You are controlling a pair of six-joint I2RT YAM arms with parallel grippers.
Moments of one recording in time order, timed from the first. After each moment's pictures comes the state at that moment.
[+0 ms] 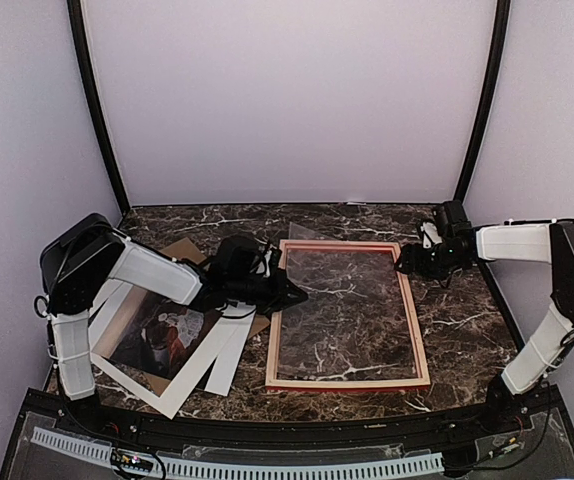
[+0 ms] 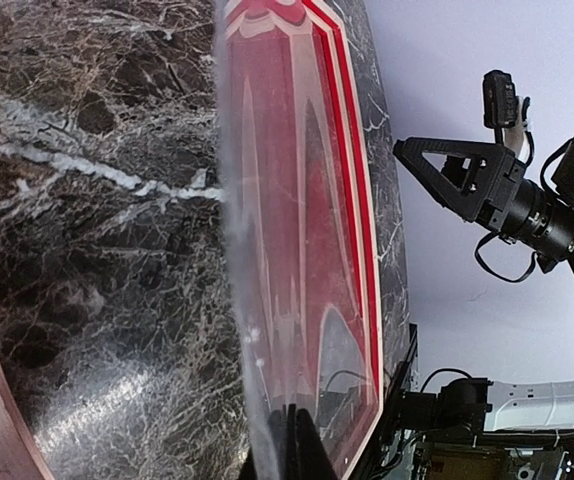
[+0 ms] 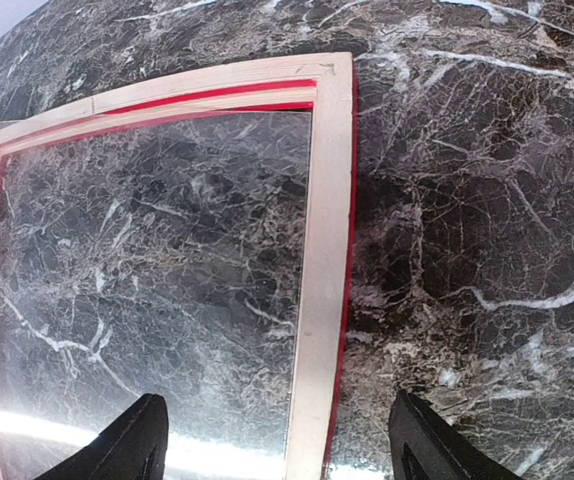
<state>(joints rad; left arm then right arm) -0.79 1.98 1.05 0.41 0.45 -1.05 0.23 1.61 0.94 -0.28 -0.18 0.30</state>
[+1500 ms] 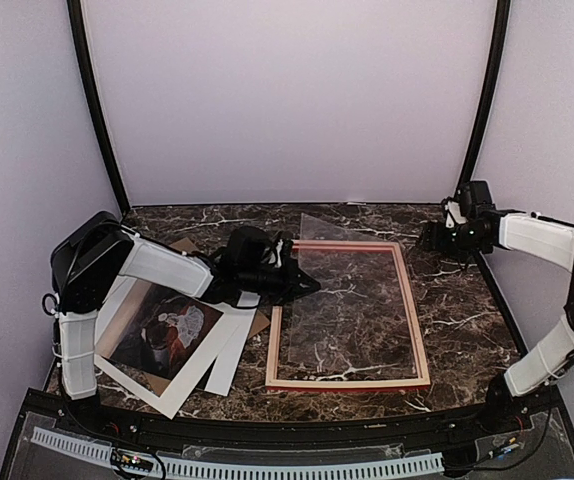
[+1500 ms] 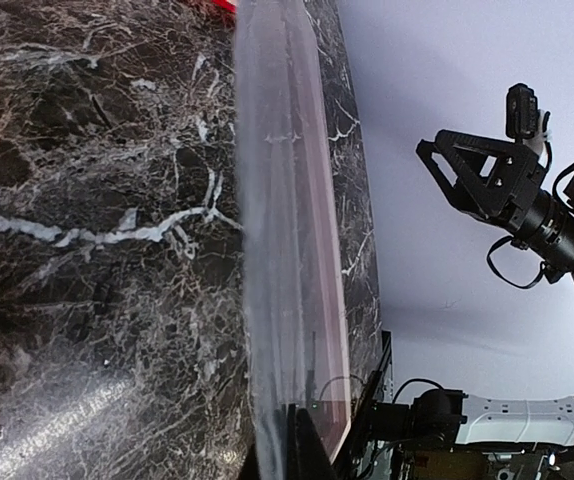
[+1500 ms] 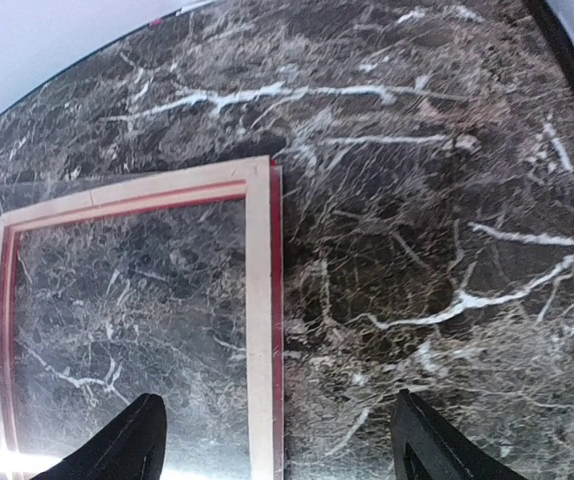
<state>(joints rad) -0.80 2.04 1.18 0.40 0.48 -1.09 0.12 1.48 1.02 -0.40 -0.13 0.31</state>
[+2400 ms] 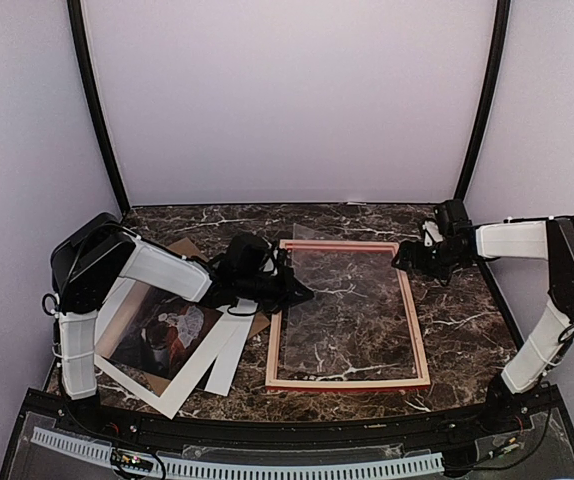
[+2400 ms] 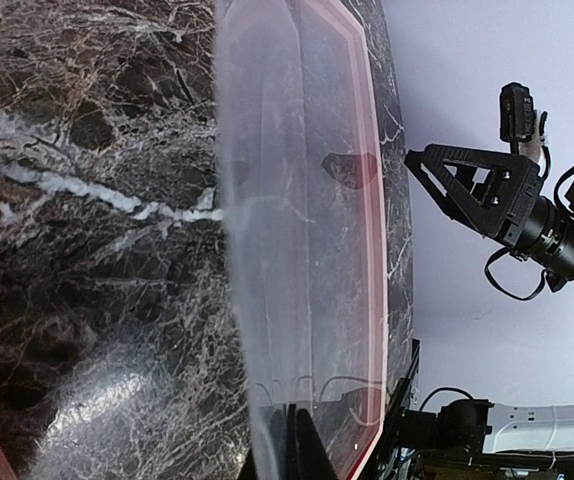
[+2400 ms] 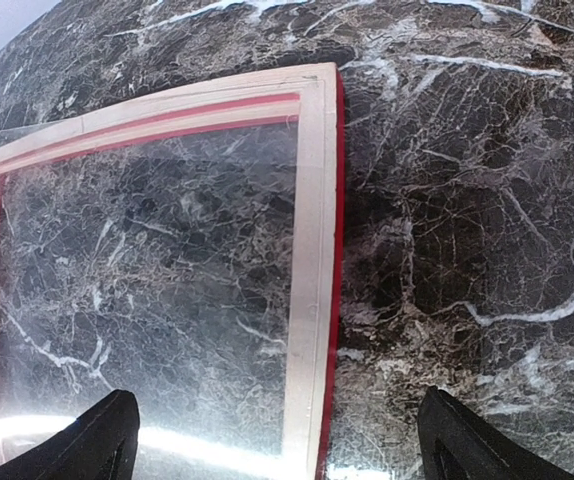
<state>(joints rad) -0.80 2.04 1.14 0.36 0.42 -1.08 0.20 1.64 0.96 -0.27 -0.20 0.32</state>
